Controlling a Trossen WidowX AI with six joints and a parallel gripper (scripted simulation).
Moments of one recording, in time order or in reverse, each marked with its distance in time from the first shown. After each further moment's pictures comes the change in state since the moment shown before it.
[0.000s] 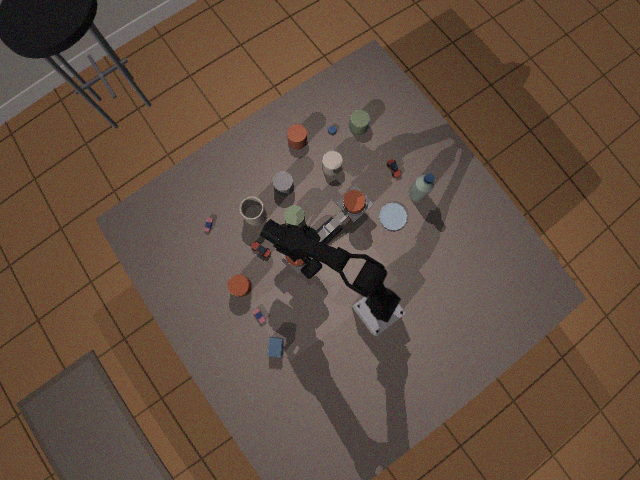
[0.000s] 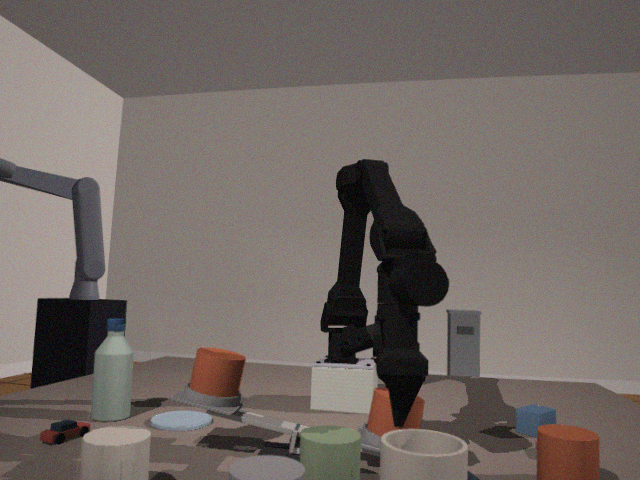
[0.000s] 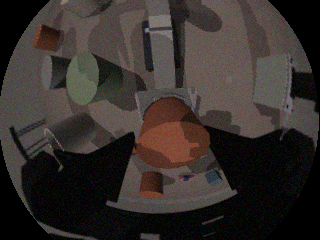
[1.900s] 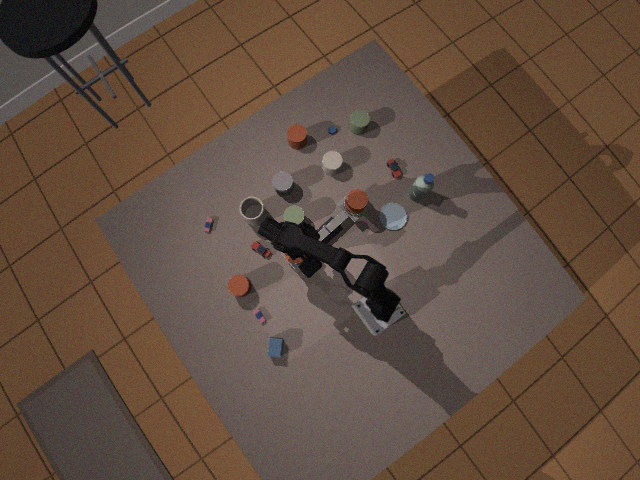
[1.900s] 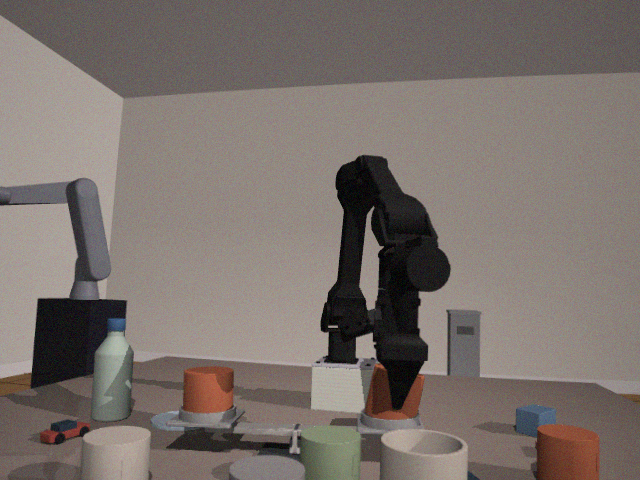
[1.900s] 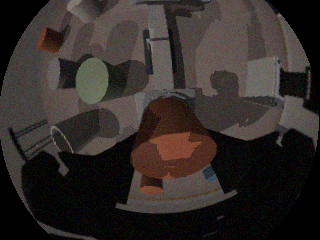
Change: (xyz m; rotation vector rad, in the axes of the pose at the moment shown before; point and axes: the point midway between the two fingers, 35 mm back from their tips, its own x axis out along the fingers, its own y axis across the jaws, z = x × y) arm -0.022 0.001 0.001 0.001 -0.015 -0.024
